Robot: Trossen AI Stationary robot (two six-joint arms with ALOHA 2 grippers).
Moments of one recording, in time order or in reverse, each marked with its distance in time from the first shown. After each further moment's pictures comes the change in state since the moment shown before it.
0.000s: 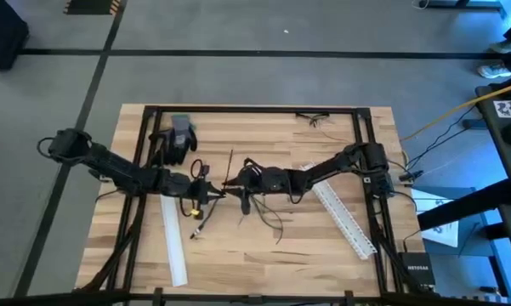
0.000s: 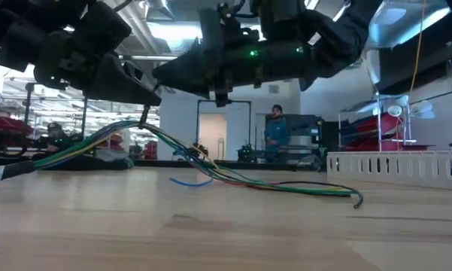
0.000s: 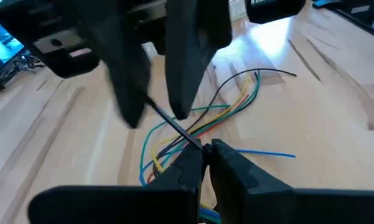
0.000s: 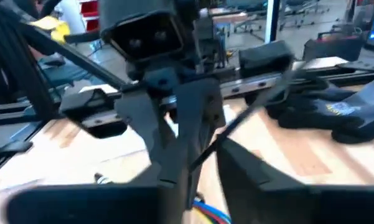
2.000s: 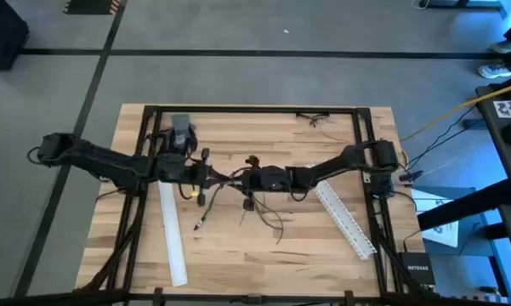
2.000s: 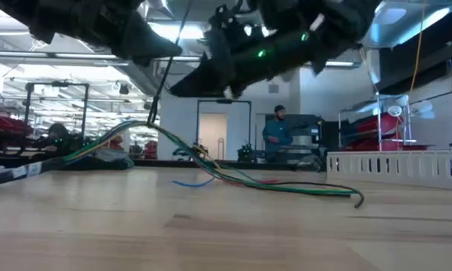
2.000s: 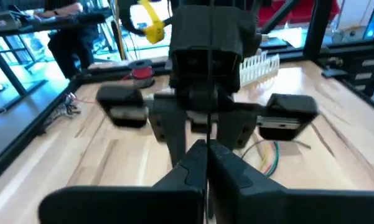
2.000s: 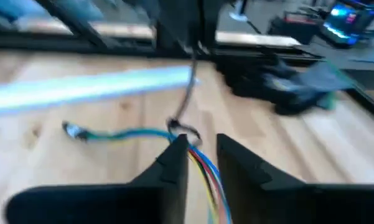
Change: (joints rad) left arm 0.153 -0.181 0.153 -0.167 0.117 0.020; right arm 0.014 -0.157 0.001 -0.397 0.175 -0.178
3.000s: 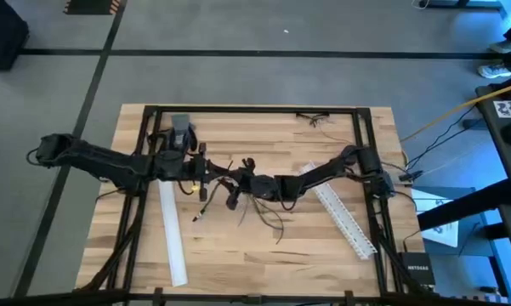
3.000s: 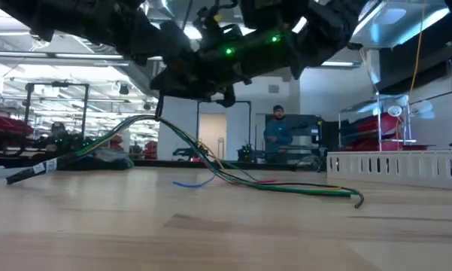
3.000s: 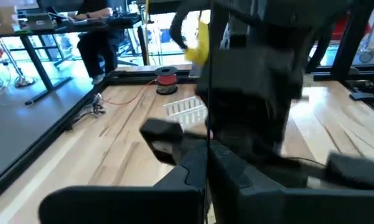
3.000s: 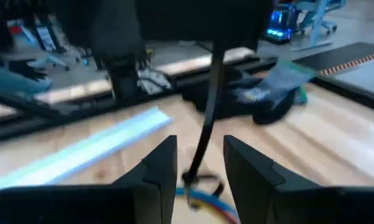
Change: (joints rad) left arm 0.021 -0.004 0.000 0.027 -0.080 -0.052; right arm 0.046 0.237 0.162 0.226 0.243 0.270
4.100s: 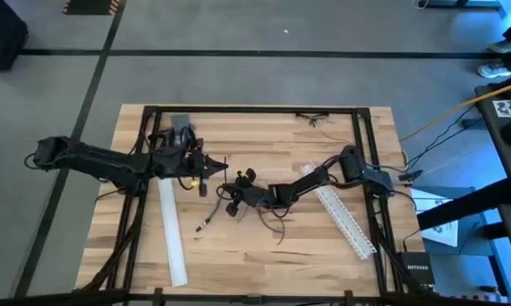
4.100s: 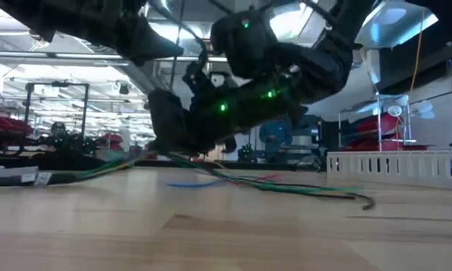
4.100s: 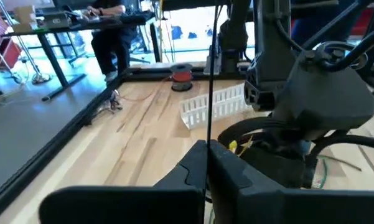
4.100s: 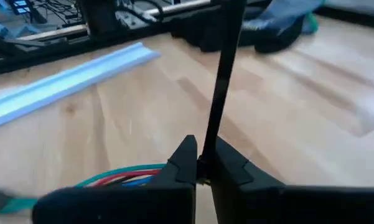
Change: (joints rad) left arm 0.060 -0.046 0.002 -0.045 0.001 0.028; right arm 0.025 0.223 -0.001 0.004 -0.002 0.130
